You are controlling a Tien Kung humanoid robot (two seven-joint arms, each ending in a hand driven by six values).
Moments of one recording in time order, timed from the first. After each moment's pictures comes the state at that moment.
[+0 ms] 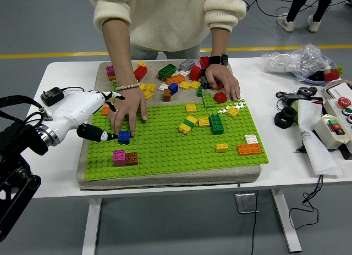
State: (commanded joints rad) left arm -0.30 0.33 -1.26 -1.51 2.24 -0.16 -0.07; right arm 0.13 -0.16 1.50 0.18 -1.52 0.02 -0.10
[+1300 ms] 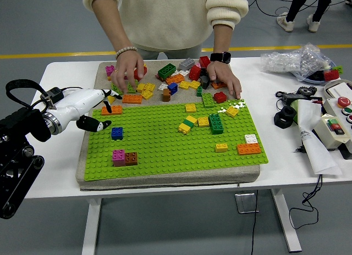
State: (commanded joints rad) left arm -0.42 0.30 -1.30 -1.33 2.27 -0.30 -0.08; right arm 0.14 -0.16 1.50 0.18 -1.50 0.01 -0.10
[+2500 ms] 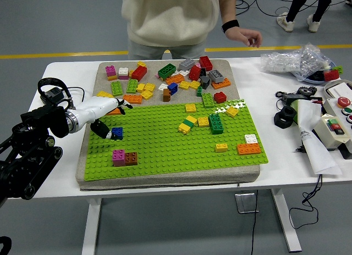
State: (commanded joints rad) left arm -0.60 0.25 -1.12 -1.00 2.27 -0.31 -0.13; right arm 0.15 -0.17 1.50 0.18 -1.51 0.02 -0.10
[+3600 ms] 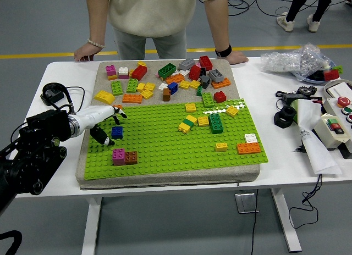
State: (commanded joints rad) left arm -0.64 0.20 -1.14 -0.85 2.27 -0.31 -0.11; right arm 0.15 -0.17 1.50 0.18 -1.52 0.02 -0.10
